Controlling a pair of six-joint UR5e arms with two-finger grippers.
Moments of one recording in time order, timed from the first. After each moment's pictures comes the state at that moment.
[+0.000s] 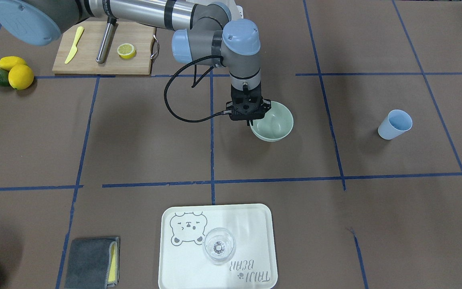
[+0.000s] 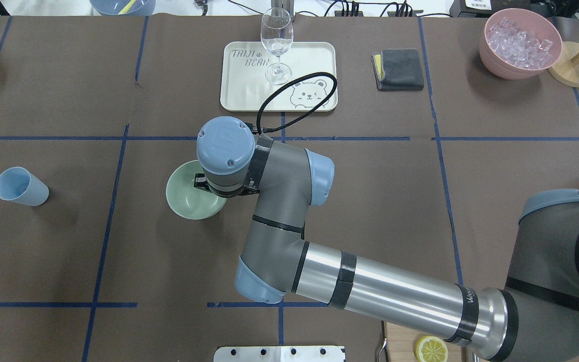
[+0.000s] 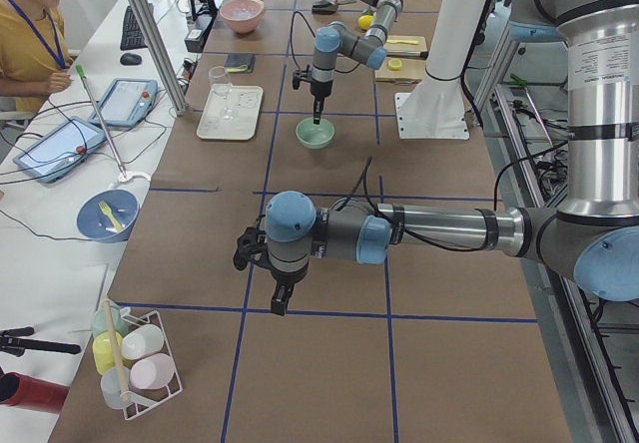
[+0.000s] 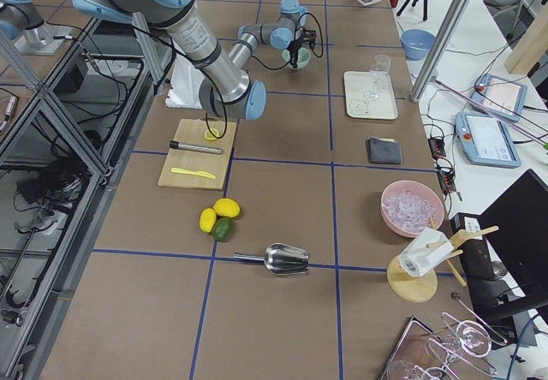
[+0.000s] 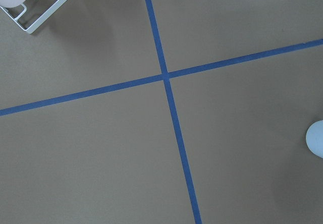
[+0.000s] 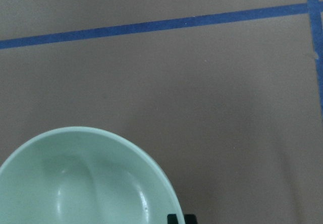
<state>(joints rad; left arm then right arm) -1.59 -1.45 -1.73 -1.66 -2.37 0.14 0.41 -0.54 1.26 -1.39 1.77 1.39</state>
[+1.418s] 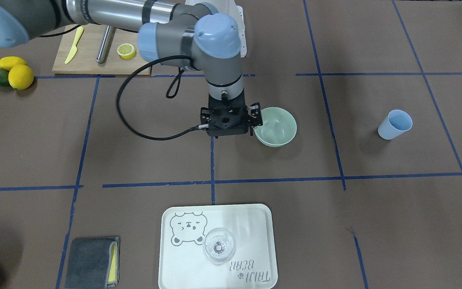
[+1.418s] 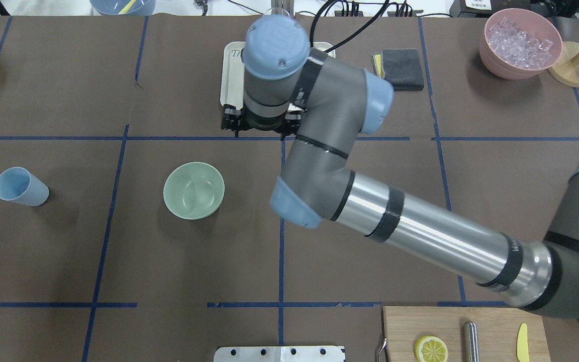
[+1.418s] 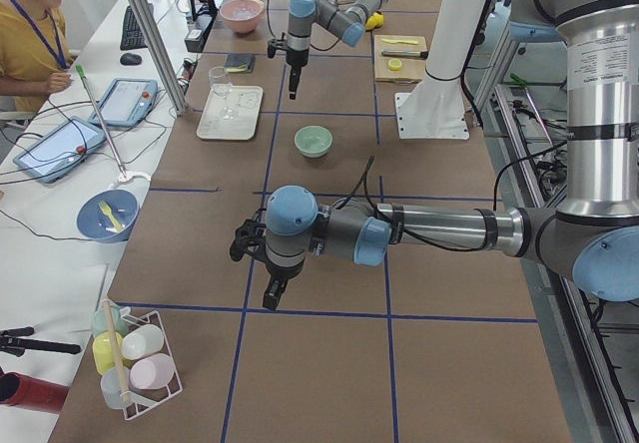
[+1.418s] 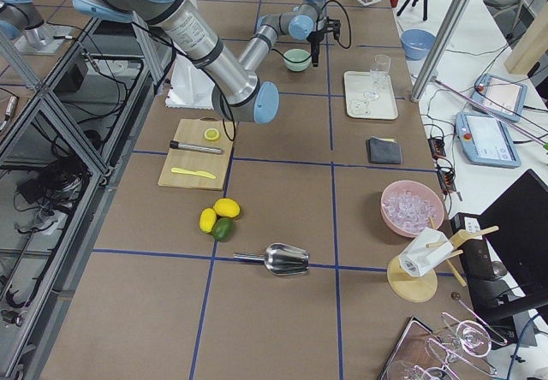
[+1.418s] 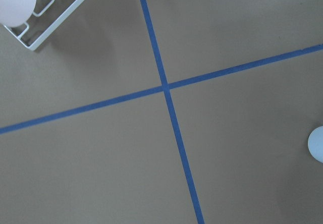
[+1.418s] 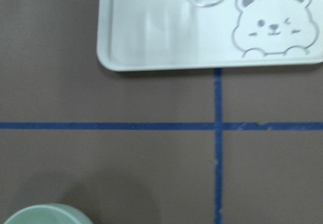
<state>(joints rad) -1.58 -1.45 -1.73 -1.79 -2.36 0.14 0.65 -0.64 1.46 -1.52 1.96 1.16</state>
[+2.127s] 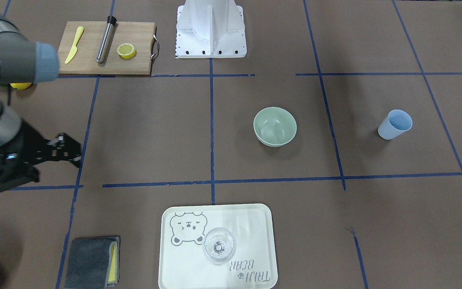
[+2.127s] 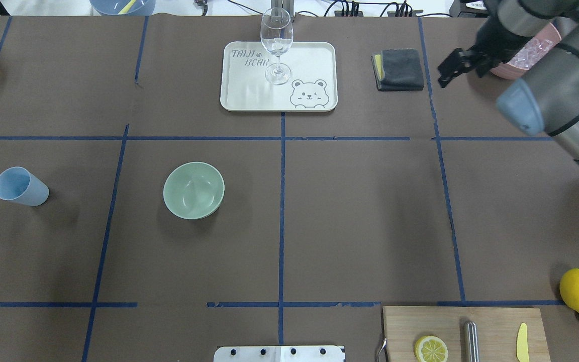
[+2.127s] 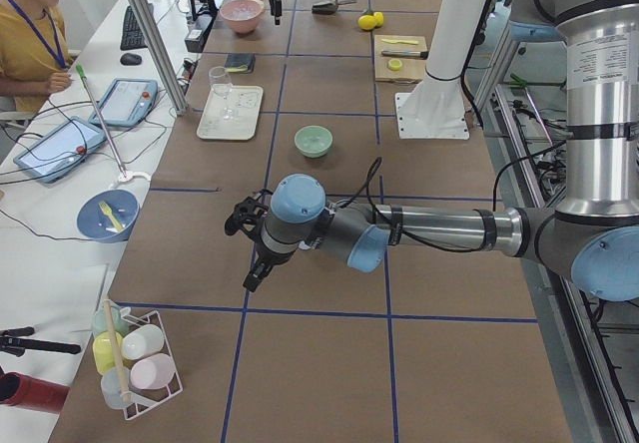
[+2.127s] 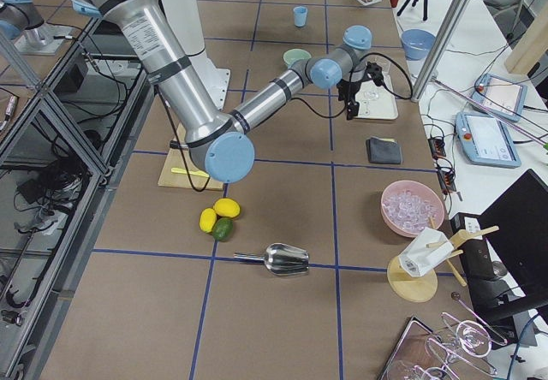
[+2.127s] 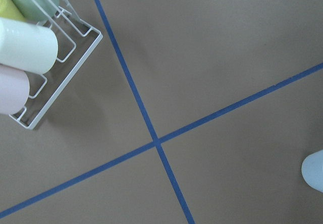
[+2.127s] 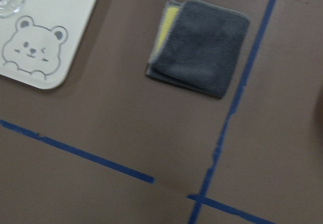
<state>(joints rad) -1.58 -1.46 -1.71 -2.08 -2.36 0.13 1.14 -1.12 1.63 -1.55 2.28 0.32</state>
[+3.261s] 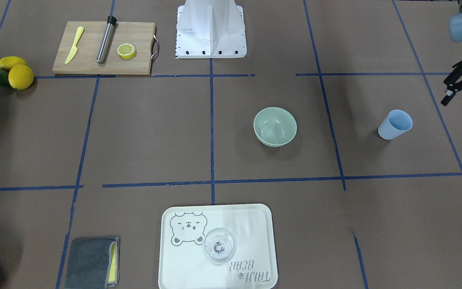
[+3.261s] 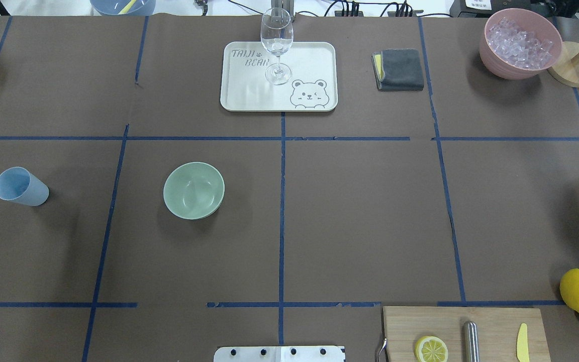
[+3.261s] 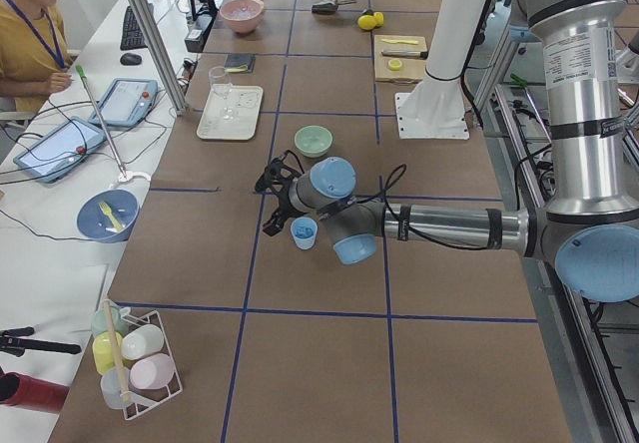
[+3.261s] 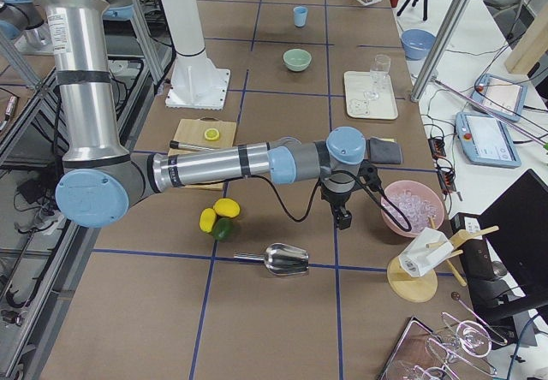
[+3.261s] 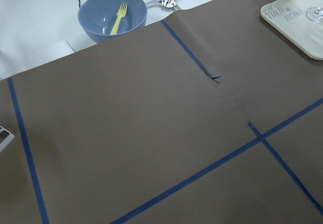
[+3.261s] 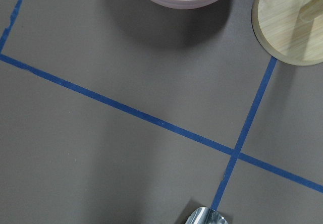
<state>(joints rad) -1.21 -1.34 -1.78 -2.70 -2.13 -0.60 1.47 -1.49 1.66 -1.56 2.36 -0.17</state>
